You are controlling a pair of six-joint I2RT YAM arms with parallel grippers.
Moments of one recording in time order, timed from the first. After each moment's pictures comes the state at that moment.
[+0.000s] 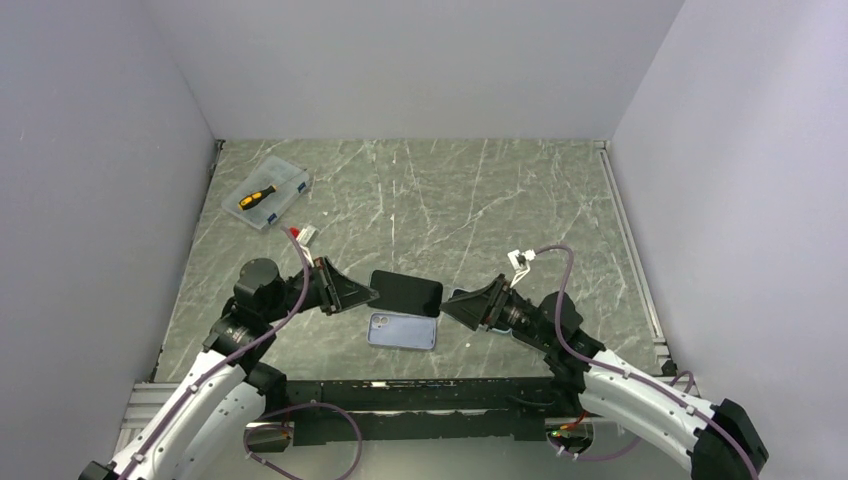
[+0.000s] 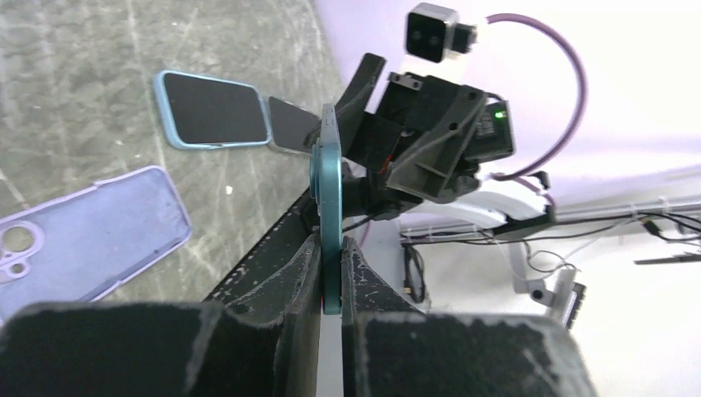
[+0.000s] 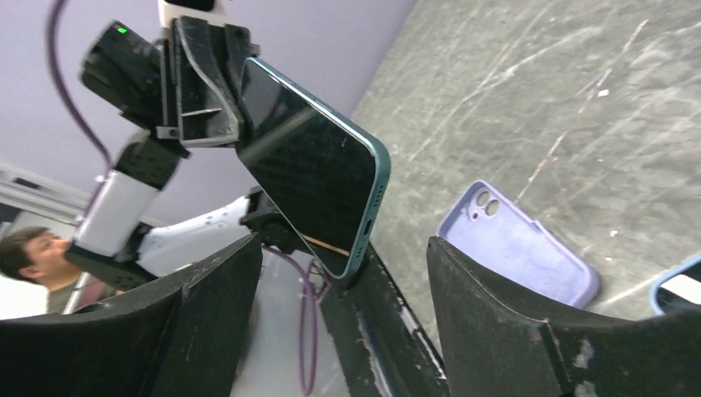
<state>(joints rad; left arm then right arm) -0.43 0.57 0.47 -0.09 0.67 -0.98 0.76 0.61 0.15 0.48 -0.30 0.95</state>
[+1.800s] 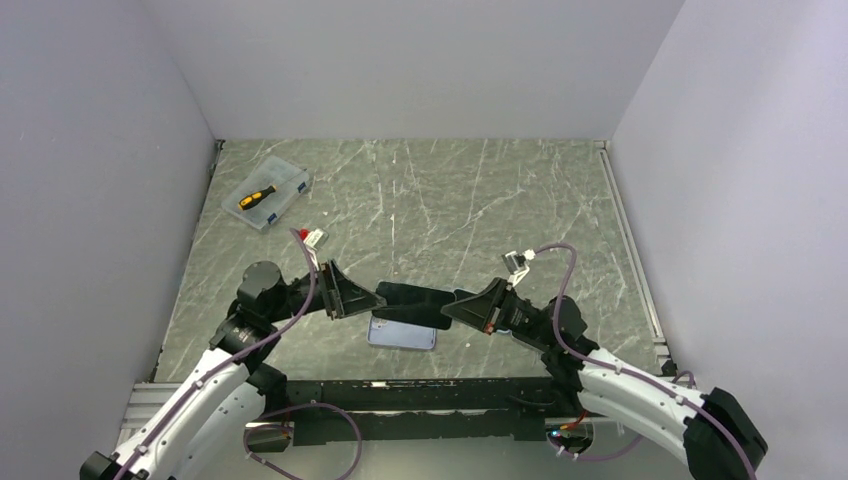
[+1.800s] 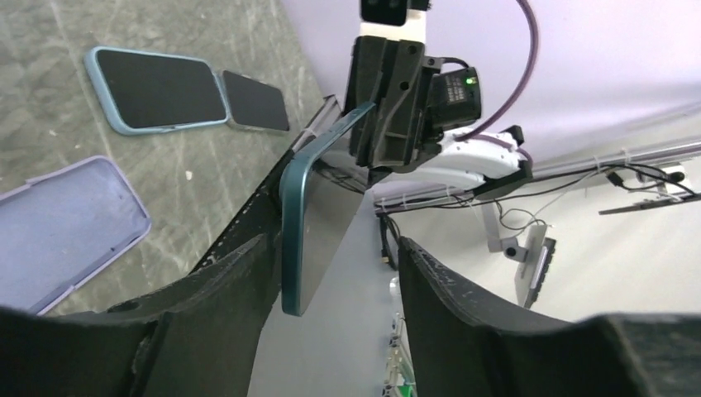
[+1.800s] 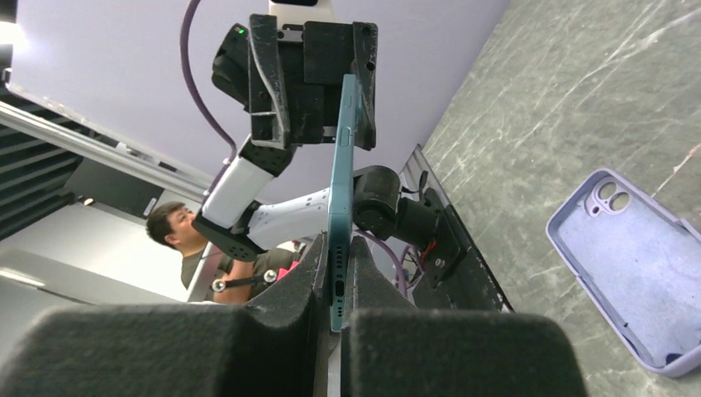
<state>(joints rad) -0.45 0.58 0.38 0.12 0.78 -1.08 0.75 0.71 0.07 0.86 -0.43 1.23</state>
